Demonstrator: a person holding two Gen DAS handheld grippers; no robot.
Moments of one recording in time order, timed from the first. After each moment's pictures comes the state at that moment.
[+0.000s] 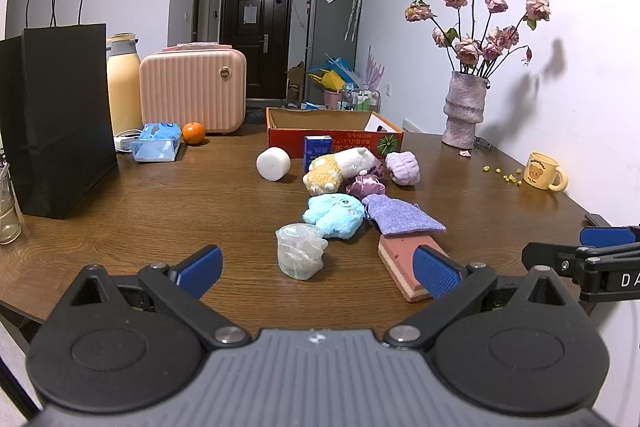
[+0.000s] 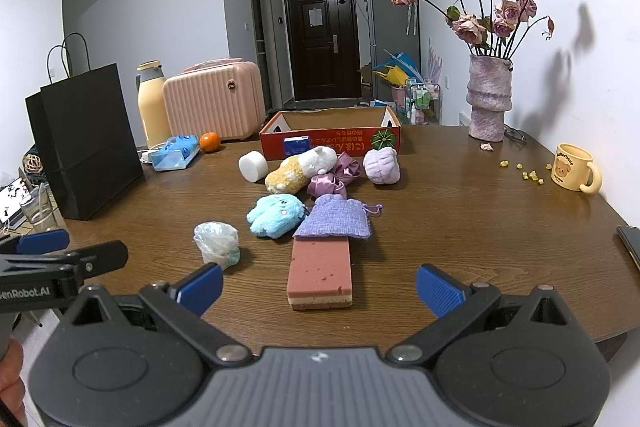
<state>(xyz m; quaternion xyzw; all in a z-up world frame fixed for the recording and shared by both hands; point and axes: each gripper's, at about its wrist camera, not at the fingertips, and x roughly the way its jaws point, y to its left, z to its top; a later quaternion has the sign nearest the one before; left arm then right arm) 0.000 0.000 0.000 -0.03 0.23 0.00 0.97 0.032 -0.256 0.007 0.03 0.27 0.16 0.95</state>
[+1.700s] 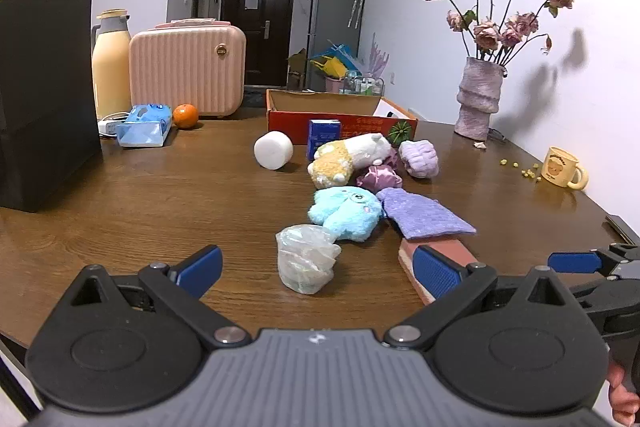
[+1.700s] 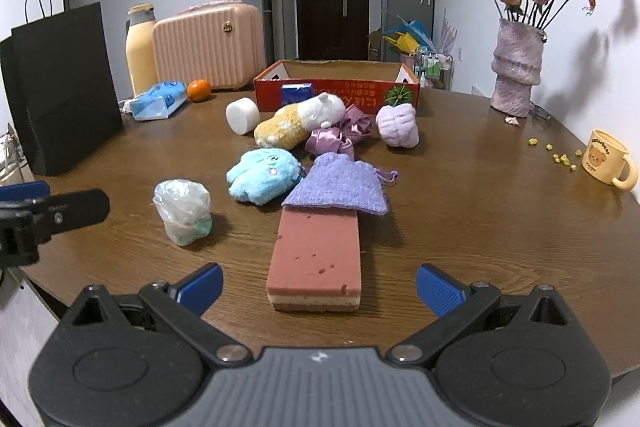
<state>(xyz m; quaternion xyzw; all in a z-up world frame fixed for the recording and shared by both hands) 0.070 0.009 -0.034 -0.04 0.24 0.00 0.97 0.113 -0.213 -0.054 -0.03 0.32 0.16 0.93</state>
